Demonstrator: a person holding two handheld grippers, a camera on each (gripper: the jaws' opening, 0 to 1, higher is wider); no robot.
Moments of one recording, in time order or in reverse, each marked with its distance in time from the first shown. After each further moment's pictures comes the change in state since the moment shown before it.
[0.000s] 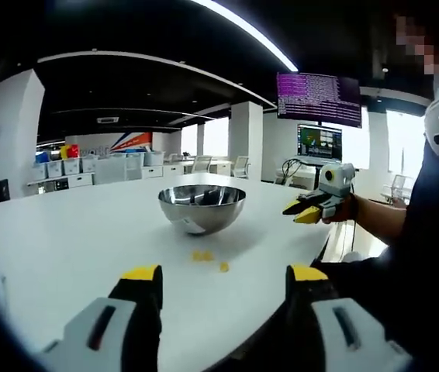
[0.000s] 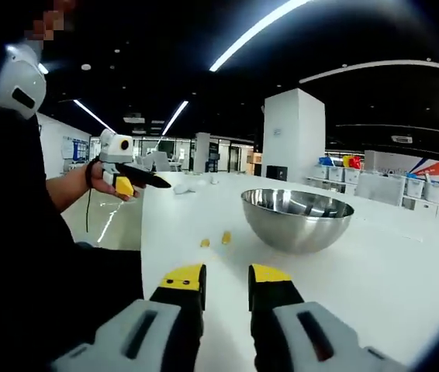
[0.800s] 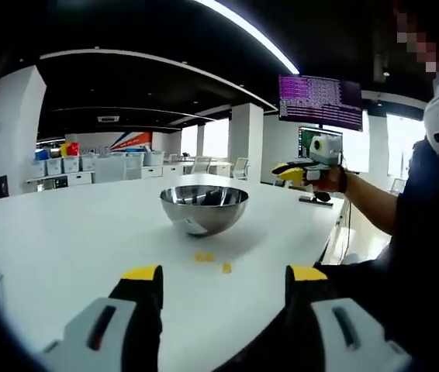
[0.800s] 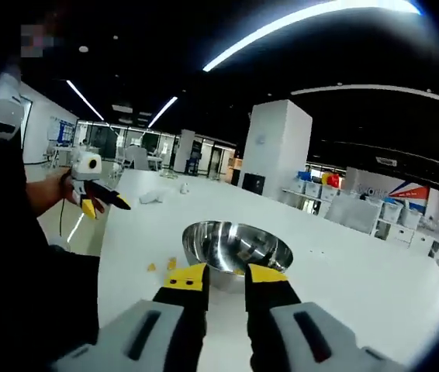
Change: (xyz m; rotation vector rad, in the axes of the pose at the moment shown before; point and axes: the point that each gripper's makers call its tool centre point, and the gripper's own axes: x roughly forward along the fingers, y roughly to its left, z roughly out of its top) left arm 0.005 0.003 0.001 -0.011 -0.006 -0.008; right arm -0.043 -0.079 0.059 -0.073 -0.042 -0.141
